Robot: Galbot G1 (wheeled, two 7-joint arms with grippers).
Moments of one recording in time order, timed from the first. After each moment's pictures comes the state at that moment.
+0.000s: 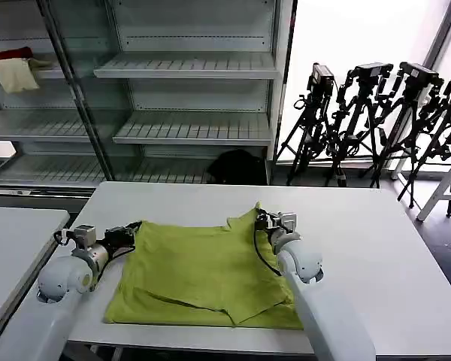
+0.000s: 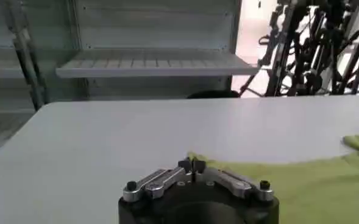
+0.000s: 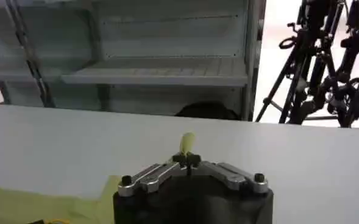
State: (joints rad) left arm 0.95 -0.97 -0.45 -1.66 -0.62 0.58 0.12; right arm -0.76 1.37 0.19 1.60 0.41 -0.59 0.15
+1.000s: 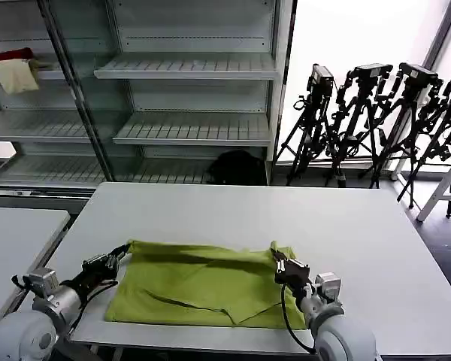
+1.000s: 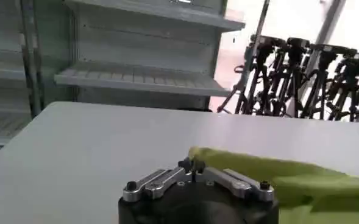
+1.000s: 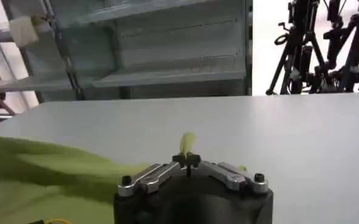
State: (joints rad) left arm 1.42 -1.00 -0.75 -2.05 -0.73 0.54 0.16; right arm -1.31 1.26 0.34 2.15 0.44 -0.59 0.12
